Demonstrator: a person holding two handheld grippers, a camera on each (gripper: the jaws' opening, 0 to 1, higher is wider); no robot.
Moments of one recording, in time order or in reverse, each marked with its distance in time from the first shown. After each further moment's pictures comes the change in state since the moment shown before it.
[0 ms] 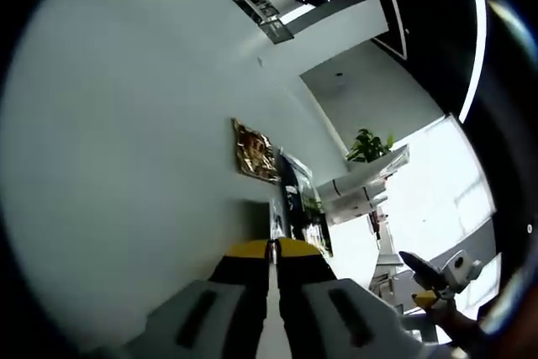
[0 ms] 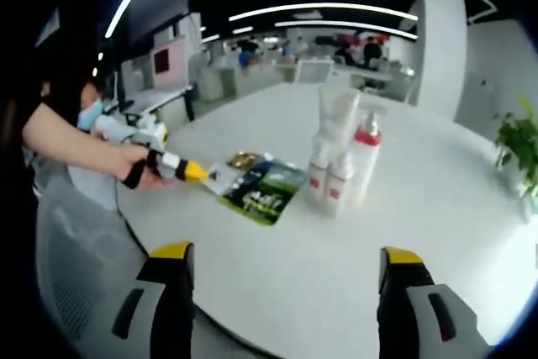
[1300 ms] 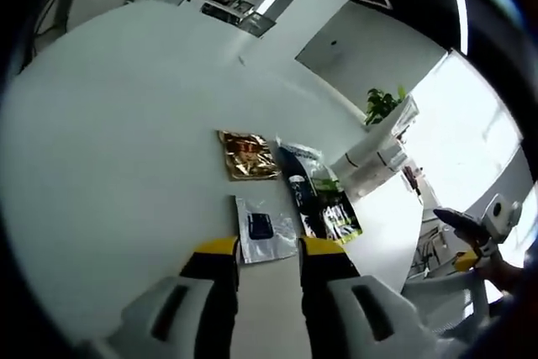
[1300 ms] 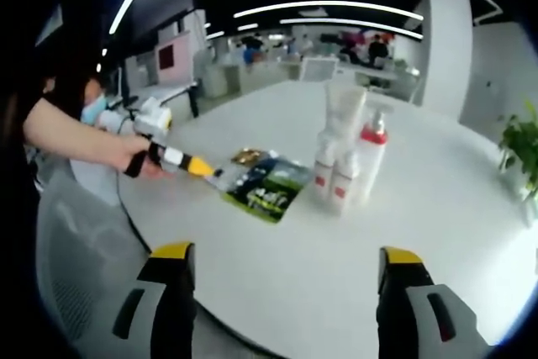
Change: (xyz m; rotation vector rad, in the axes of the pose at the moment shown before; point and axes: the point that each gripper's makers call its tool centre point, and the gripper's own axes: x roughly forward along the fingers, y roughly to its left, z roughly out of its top) left arm -0.002 -0.002 0.000 0.337 0.073 0.148; right arm 0.001 0.005 -0.002 -0.017 0.012 0.022
